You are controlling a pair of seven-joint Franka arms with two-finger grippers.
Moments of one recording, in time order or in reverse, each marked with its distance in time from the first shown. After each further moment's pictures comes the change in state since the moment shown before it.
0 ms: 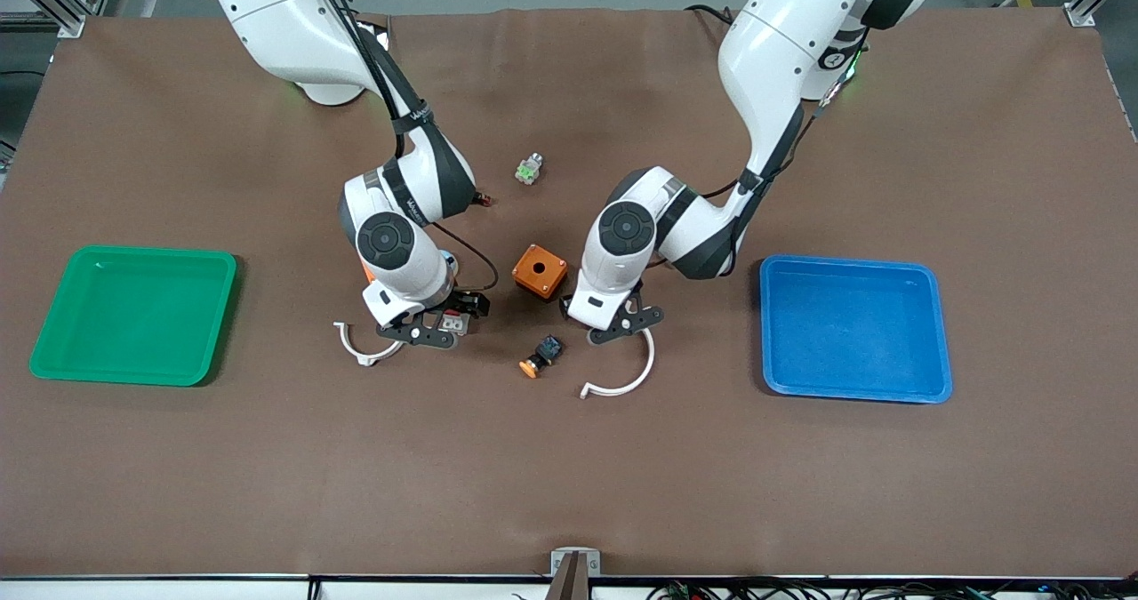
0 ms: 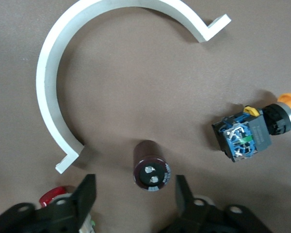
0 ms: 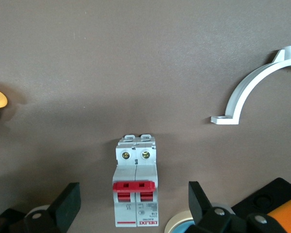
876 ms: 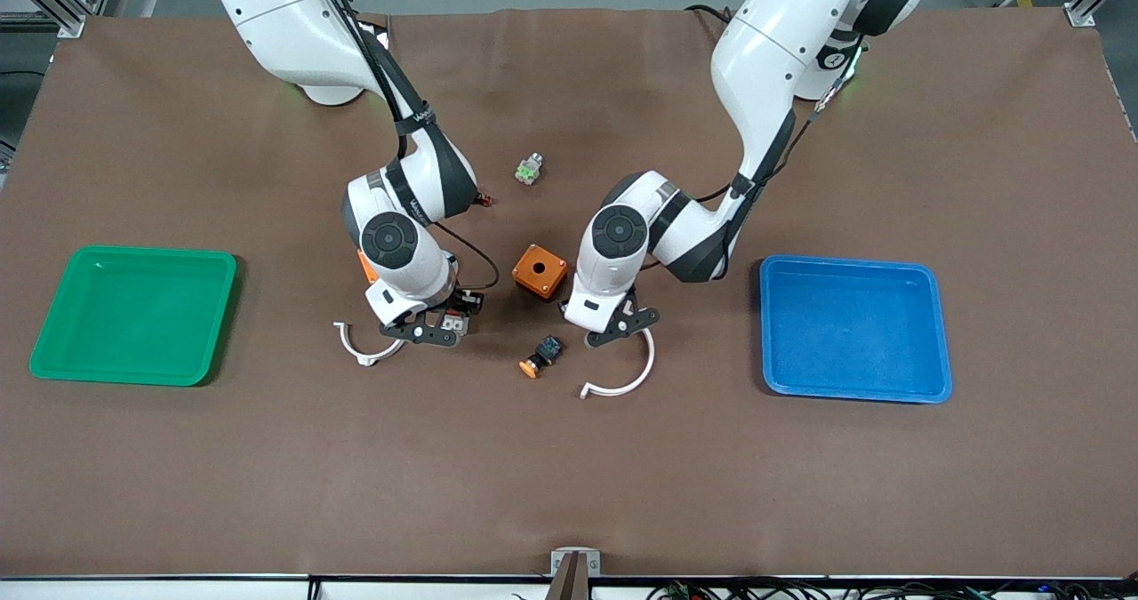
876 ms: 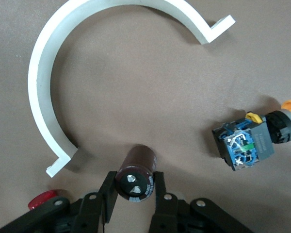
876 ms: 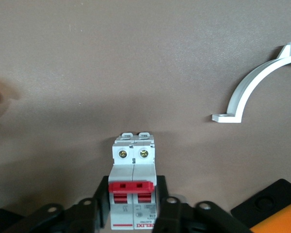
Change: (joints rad) left arm -0.018 0.024 0.018 0.026 0.001 0.000 -0.037; right arm 0.003 0.003 -0.001 -0.014 -0.002 0.014 -0.008
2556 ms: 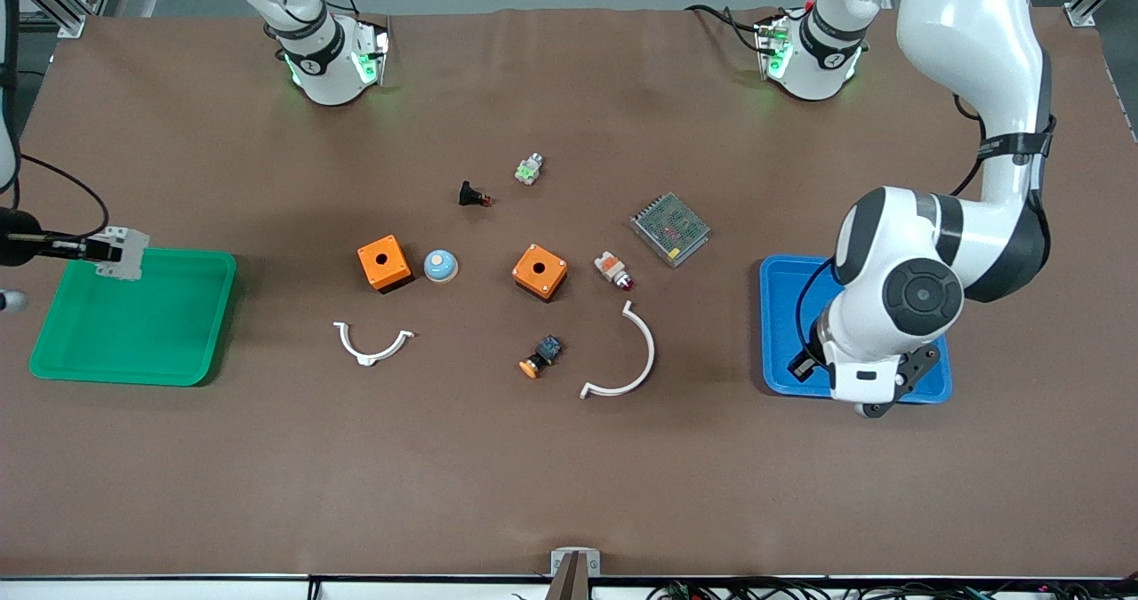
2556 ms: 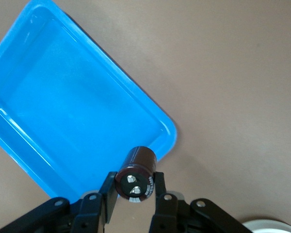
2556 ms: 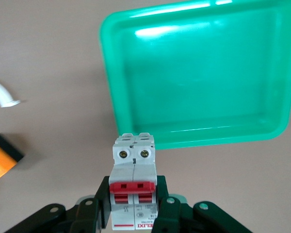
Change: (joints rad) left arm 0.322 -0.256 0.176 0.004 0.023 -0.423 0.149; right arm -0.841 -0.298 -0.039 0.096 -0.091 -0.600 -0.802
